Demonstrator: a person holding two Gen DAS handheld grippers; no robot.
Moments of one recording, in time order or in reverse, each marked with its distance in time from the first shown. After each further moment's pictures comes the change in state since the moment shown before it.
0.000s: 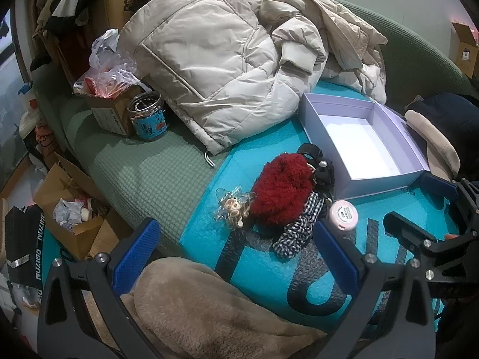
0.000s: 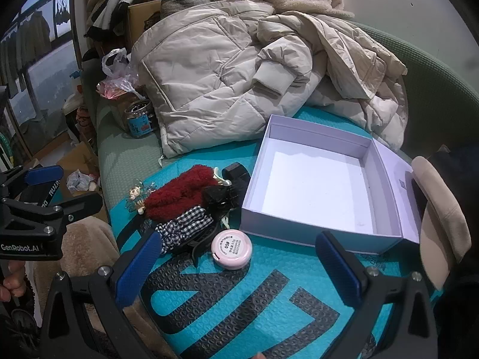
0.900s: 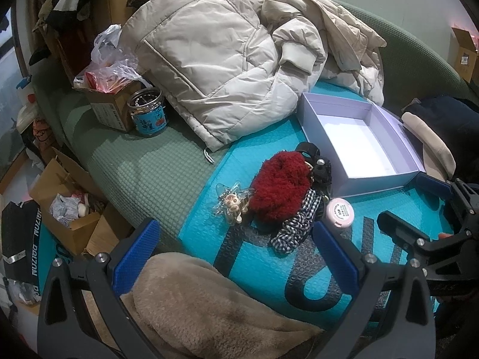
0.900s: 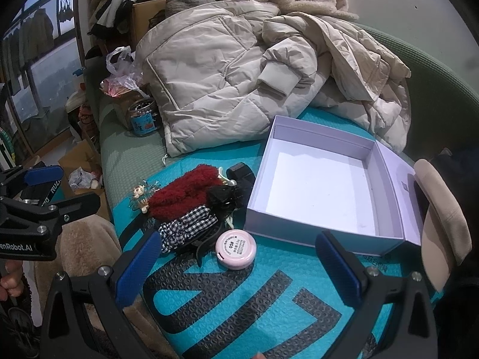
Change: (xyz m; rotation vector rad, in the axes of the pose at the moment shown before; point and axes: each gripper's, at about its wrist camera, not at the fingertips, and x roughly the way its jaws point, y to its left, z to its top) left arm -0.006 0.005 -0.005 -0.020 0.005 -0.016; right arm 0.000 0.005 0.000 -0.017 0.005 0.006
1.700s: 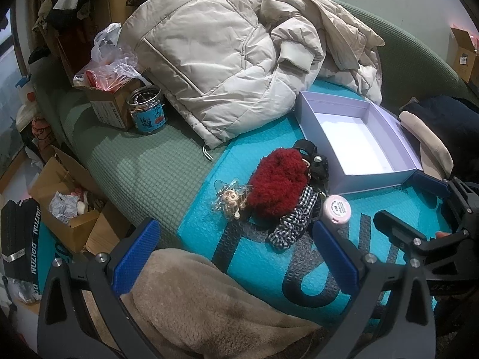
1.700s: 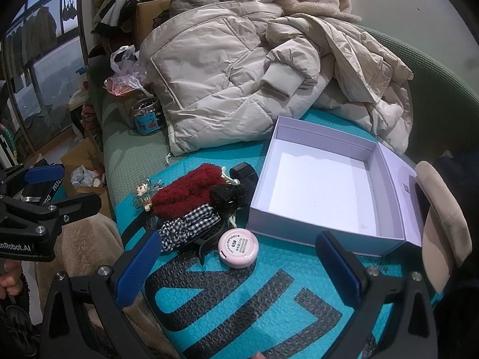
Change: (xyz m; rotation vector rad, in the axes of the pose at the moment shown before) left arm -0.006 0.001 -0.002 -0.002 0.009 -0.009; right arm -0.002 0.003 -0.002 -0.014 -0.005 0.007
